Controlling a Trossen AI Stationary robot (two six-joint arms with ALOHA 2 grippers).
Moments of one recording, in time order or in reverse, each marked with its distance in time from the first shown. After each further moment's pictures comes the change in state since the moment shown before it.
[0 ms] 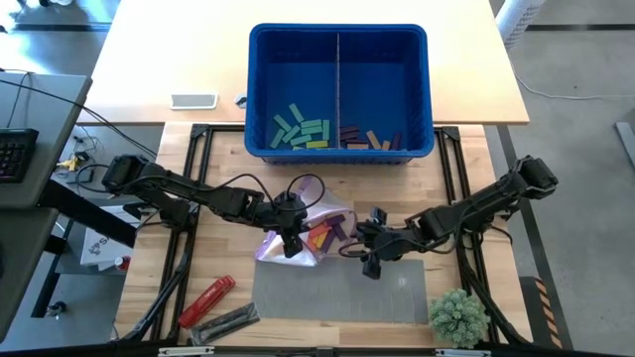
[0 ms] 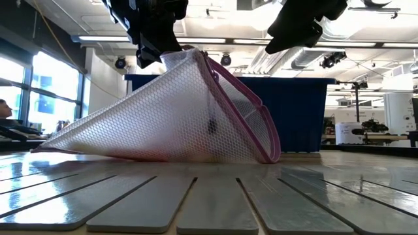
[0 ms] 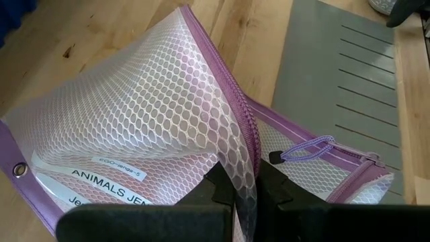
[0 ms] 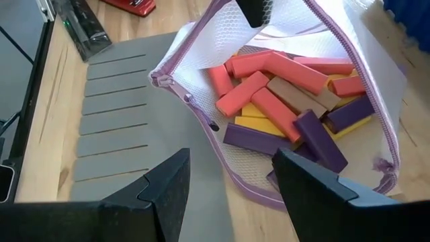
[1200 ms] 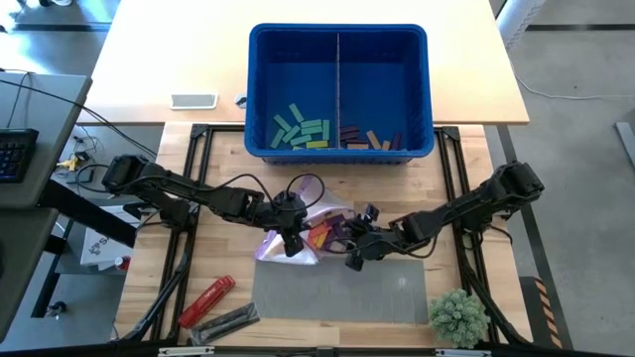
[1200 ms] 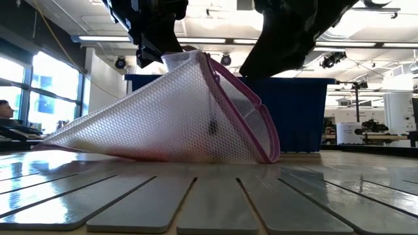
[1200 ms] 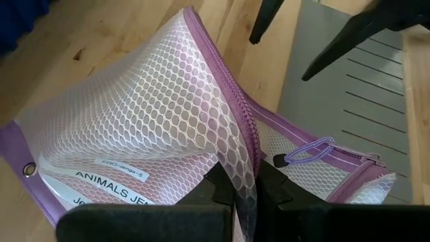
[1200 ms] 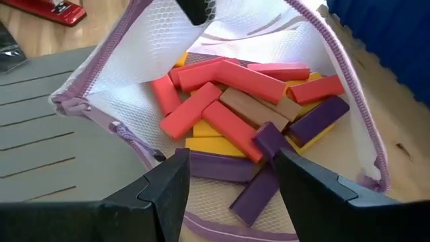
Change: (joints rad) left arm 0.000 0.000 0.000 0.002 -0.029 -0.008; right arm -0.048 0.141 -0.029 0.147 0.147 0.006
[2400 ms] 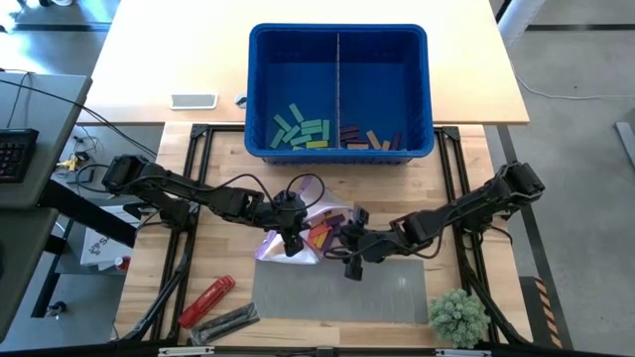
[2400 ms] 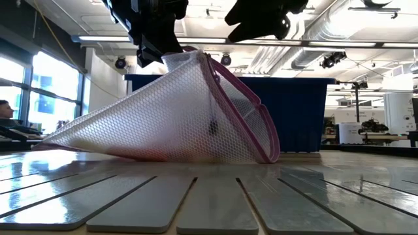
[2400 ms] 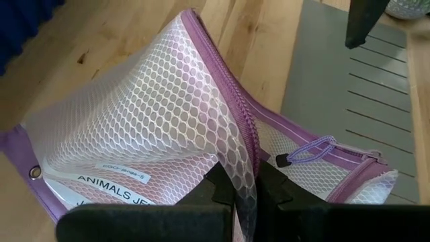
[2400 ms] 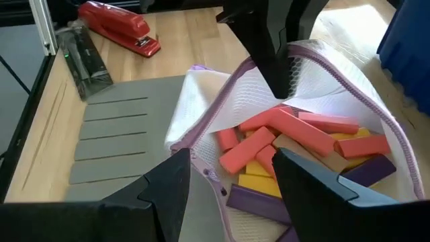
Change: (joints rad) left arm 0.000 0.000 0.000 -0.001 -0.010 0.017; right arm 0.022 -0.003 0.138 -0.011 -0.102 -0.130
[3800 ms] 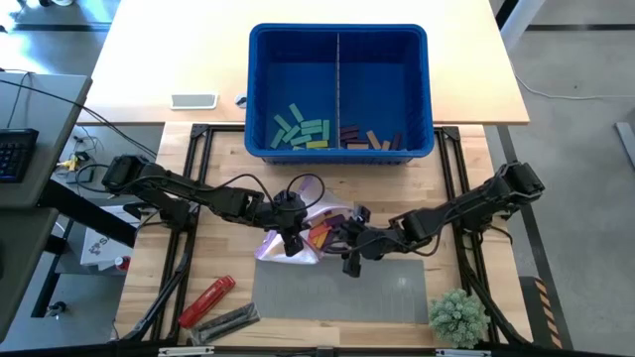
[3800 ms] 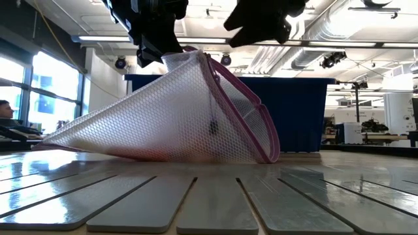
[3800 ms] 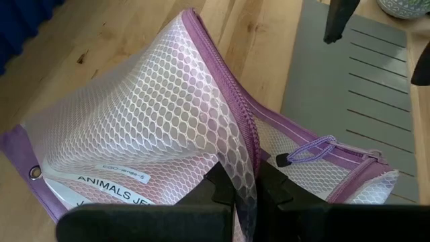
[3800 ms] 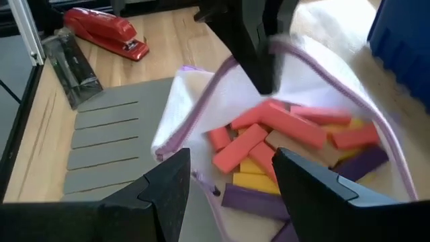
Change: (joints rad) left arm 0.000 0.000 0.000 0.000 0.001 0.001; right arm -0.016 0.000 0.000 -0.012 0.005 0.052
